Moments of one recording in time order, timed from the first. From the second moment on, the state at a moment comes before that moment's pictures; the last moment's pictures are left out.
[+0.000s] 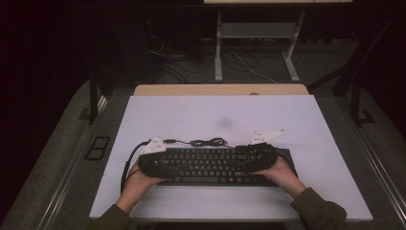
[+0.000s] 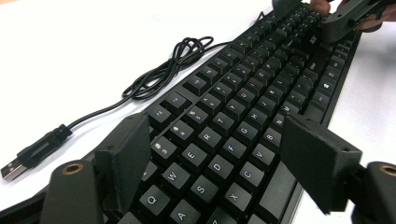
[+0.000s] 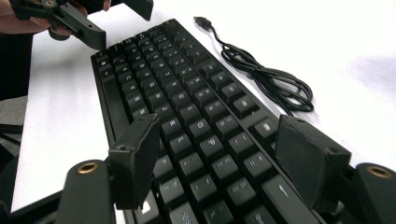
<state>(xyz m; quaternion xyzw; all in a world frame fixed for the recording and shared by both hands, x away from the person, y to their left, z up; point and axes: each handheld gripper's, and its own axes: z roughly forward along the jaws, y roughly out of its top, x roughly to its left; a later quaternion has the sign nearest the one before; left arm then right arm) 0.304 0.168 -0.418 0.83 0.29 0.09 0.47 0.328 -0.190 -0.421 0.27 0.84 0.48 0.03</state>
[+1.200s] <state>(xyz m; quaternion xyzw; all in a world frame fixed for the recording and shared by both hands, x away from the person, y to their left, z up) 0.307 0.184 -0.430 0.85 0.31 0.07 0.42 0.334 -0.168 -0.421 0.25 0.84 0.48 0.03</state>
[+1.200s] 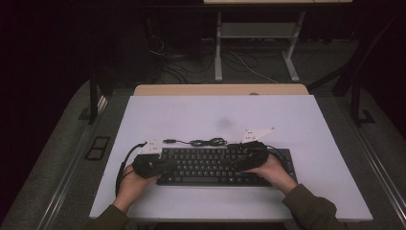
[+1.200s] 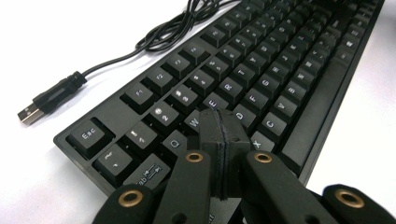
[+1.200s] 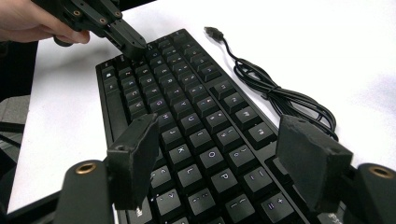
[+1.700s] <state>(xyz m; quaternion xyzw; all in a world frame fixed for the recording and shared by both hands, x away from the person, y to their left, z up) 0.308 0.184 -0.432 0.86 0.31 0.07 0.41 0.335 -0.169 -0.421 0.25 0.84 0.48 0.03</state>
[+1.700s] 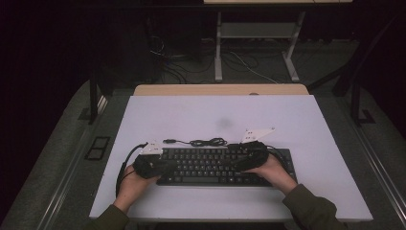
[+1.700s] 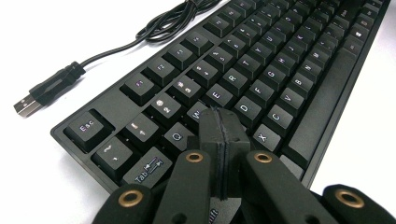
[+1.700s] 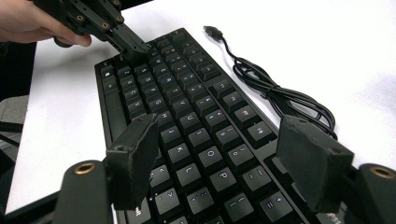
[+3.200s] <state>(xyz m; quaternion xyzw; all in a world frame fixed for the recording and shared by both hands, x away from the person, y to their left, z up) 0.305 0.180 -0.424 0.84 0.31 0.08 0.43 0.338 -0.167 -0.416 0.26 0.84 0.48 0.03</state>
